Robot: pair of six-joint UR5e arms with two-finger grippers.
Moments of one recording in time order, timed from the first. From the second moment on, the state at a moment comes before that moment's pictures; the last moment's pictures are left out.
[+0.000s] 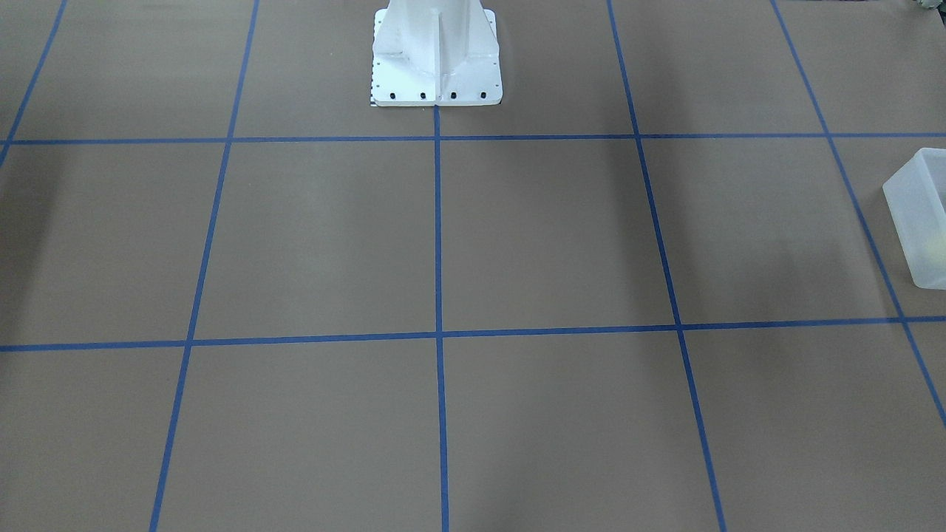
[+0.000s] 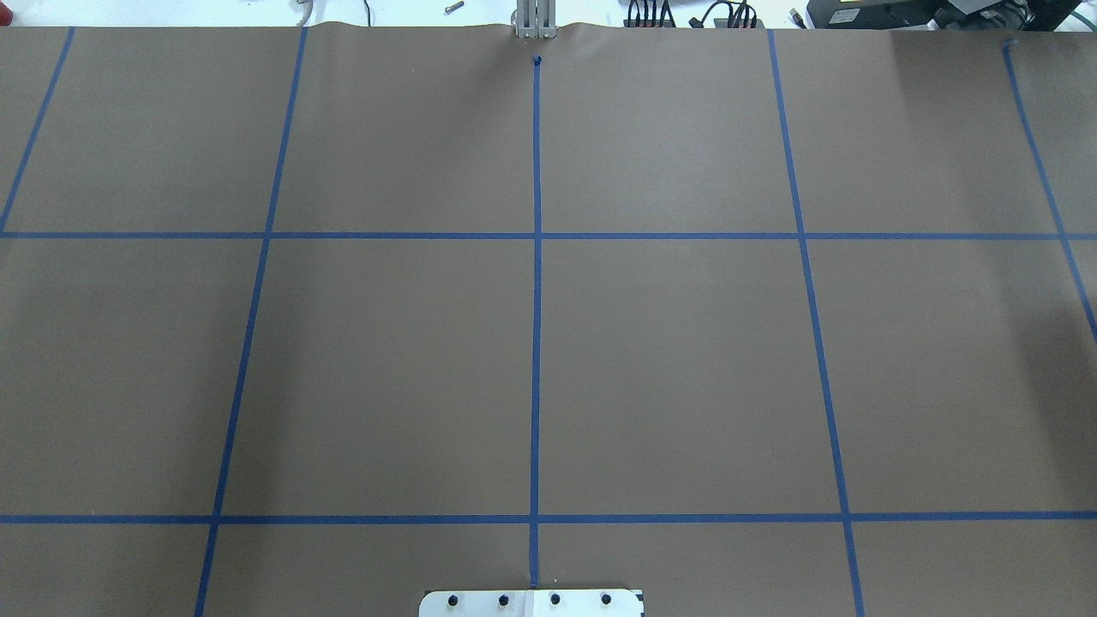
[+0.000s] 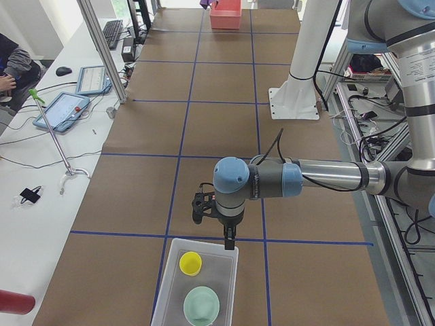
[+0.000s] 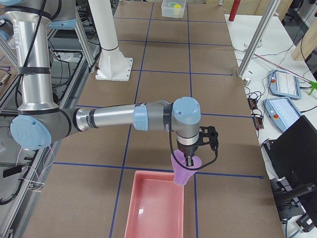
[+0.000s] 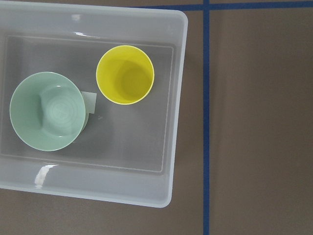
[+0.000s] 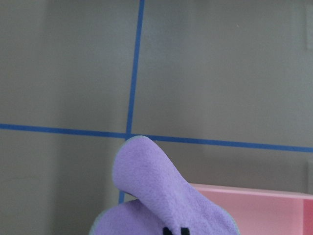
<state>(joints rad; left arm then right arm) -1.64 -1.28 -1.91 -1.45 -2.30 0.11 1.76 -1.58 1.71 -1.67 2.28 -0.20</state>
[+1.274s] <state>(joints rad) -1.64 -1.29 -1.93 -1.45 -2.30 0.11 1.77 -1.72 1.51 -1.43 2.28 -0.22</state>
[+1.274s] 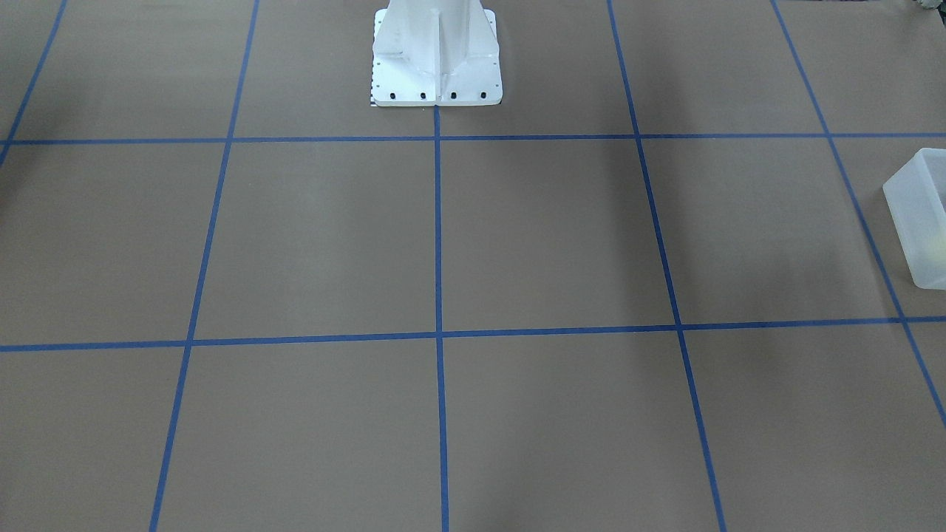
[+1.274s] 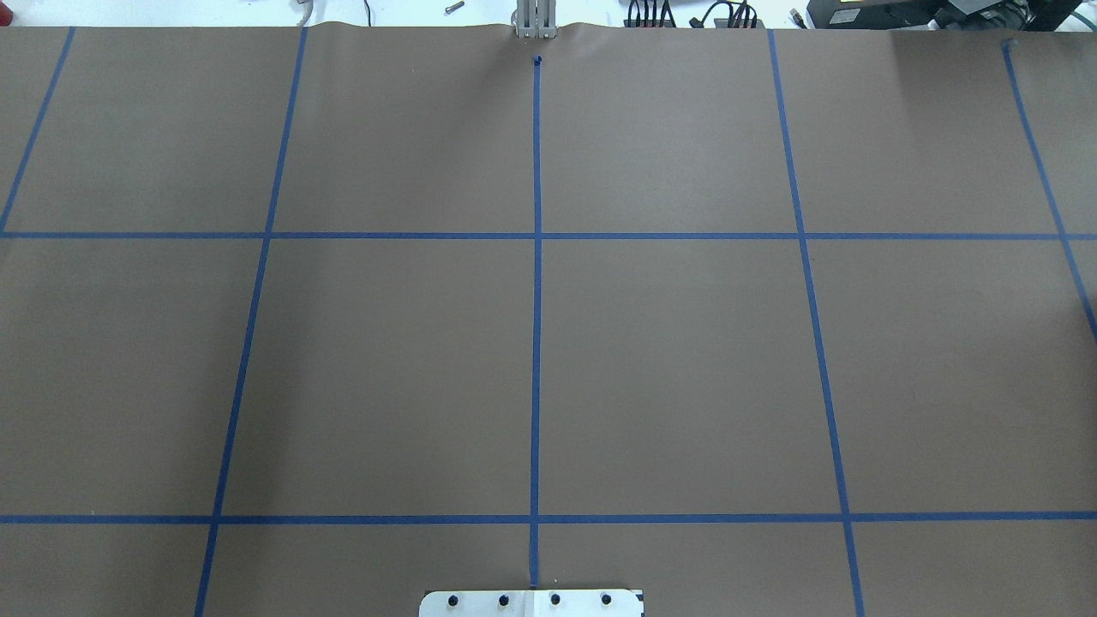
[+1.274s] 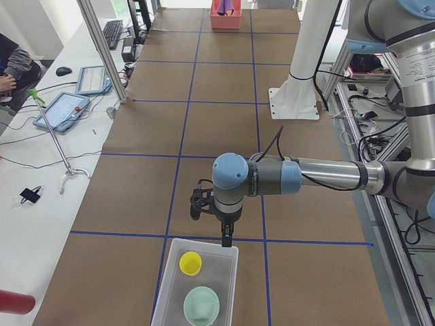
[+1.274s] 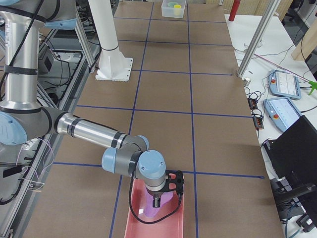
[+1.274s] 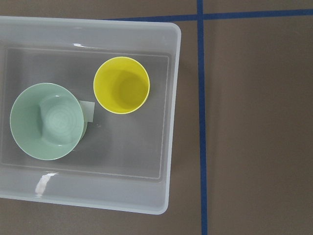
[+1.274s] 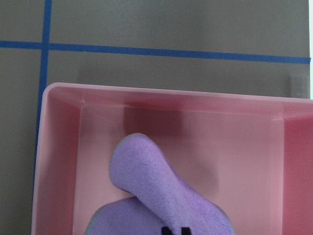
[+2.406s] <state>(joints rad) -1.64 -1.29 -1.94 -1.45 -2.30 0.11 1.54 -1.59 1.85 -1.62 2.33 0.23</state>
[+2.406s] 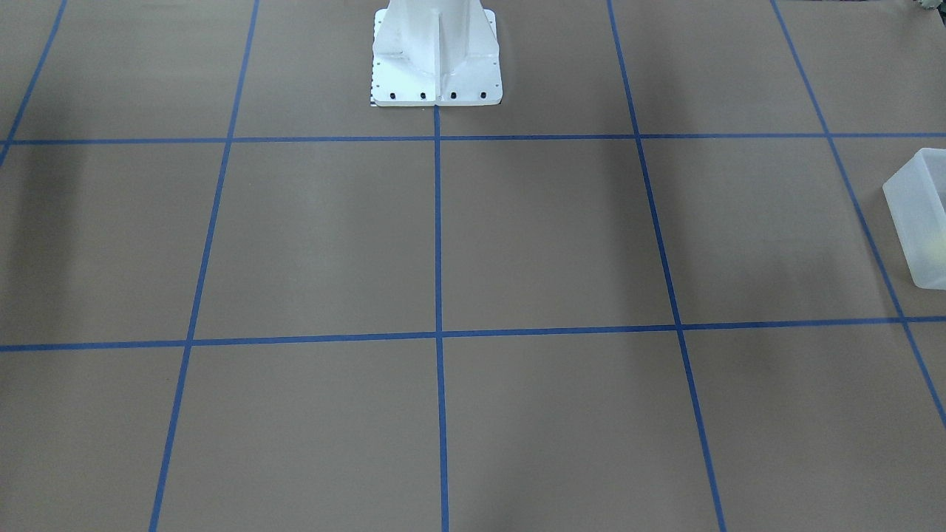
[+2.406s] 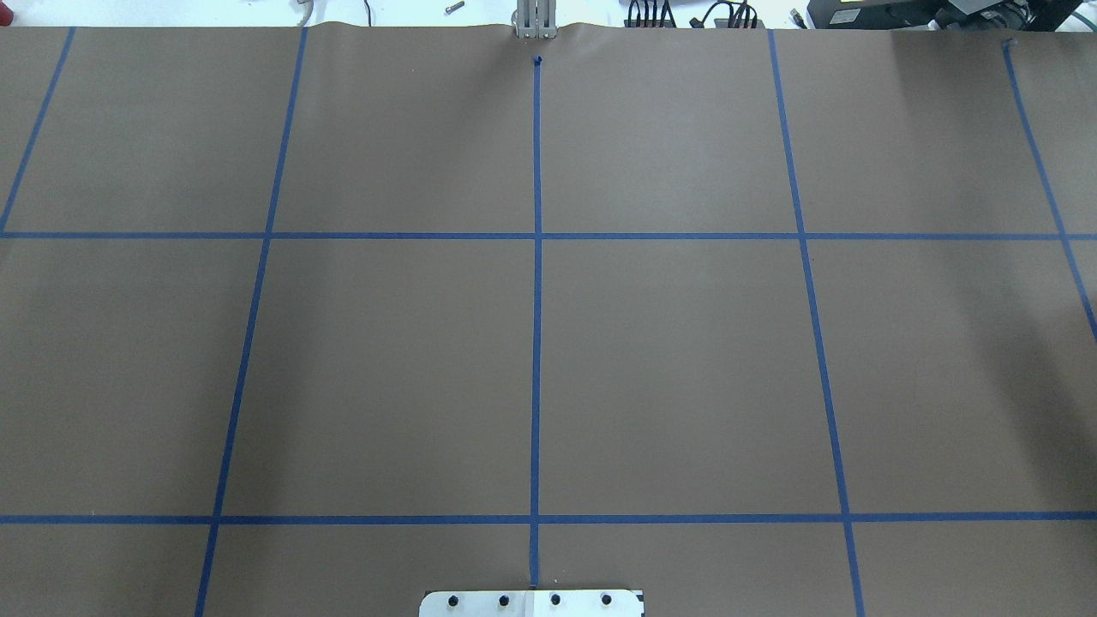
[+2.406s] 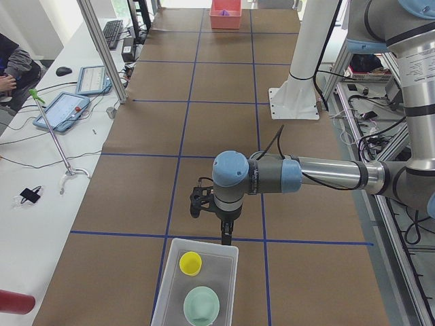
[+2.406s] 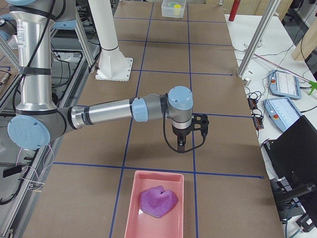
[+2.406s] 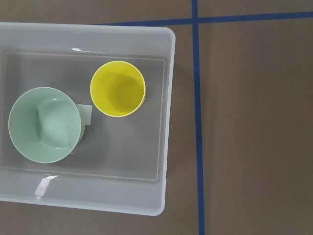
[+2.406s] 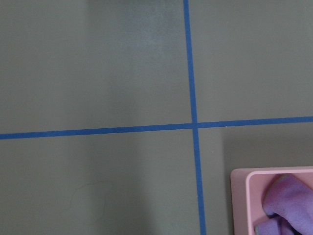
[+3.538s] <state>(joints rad) -1.64 -1.26 -1.95 -1.45 -2.31 0.12 1.49 -1.71 1.86 -1.64 2.21 0.21</state>
